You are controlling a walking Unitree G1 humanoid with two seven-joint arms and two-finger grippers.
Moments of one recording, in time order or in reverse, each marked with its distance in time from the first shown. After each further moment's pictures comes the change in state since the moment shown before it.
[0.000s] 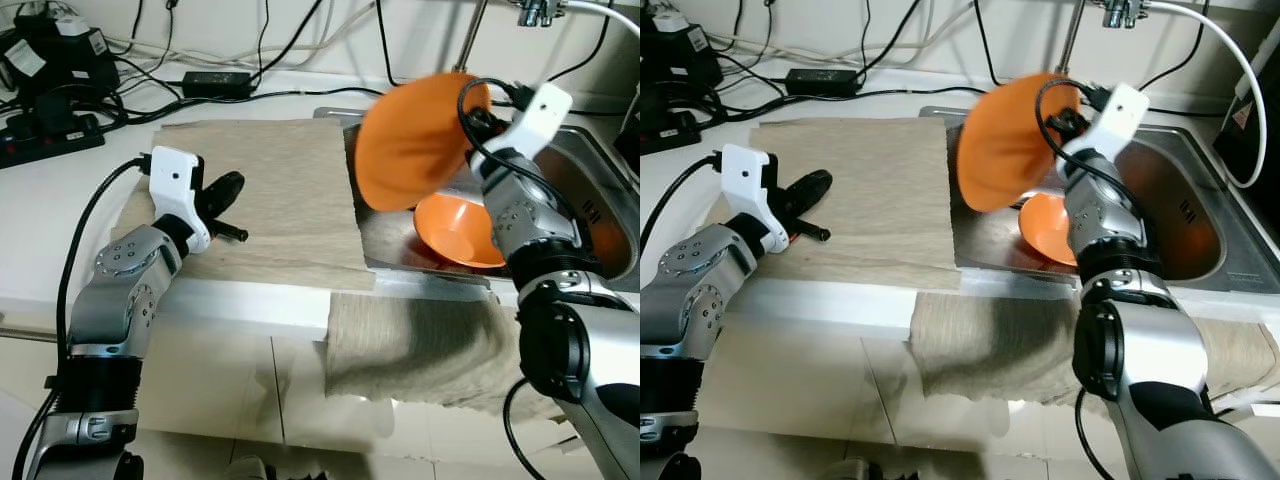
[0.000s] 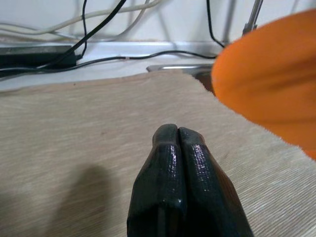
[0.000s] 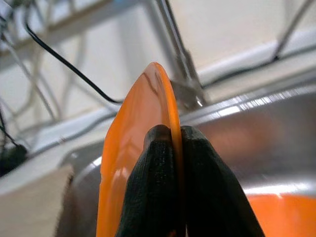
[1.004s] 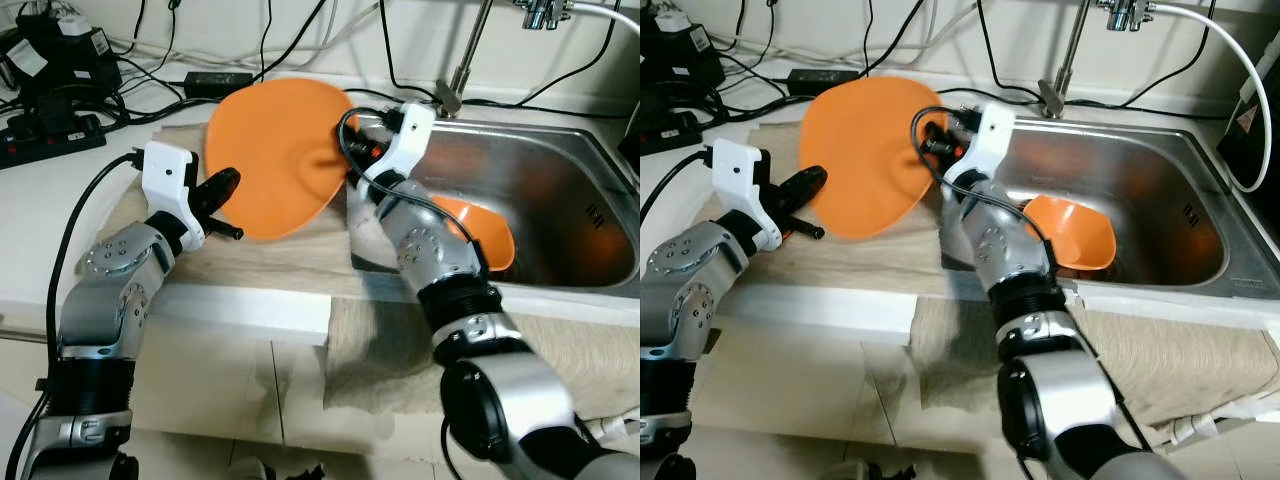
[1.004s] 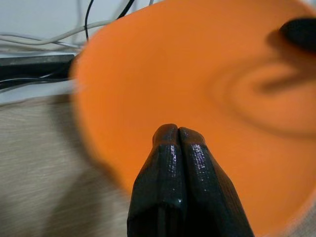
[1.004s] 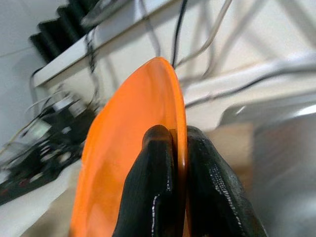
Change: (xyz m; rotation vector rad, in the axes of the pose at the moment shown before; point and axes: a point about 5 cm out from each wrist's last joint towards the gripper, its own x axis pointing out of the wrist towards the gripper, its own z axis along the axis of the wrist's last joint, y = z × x) left arm -0.003 -0.002 0.009 0.014 -0.026 -0.009; right arm -0.022 0.119 -0.036 0.090 0.050 0.438
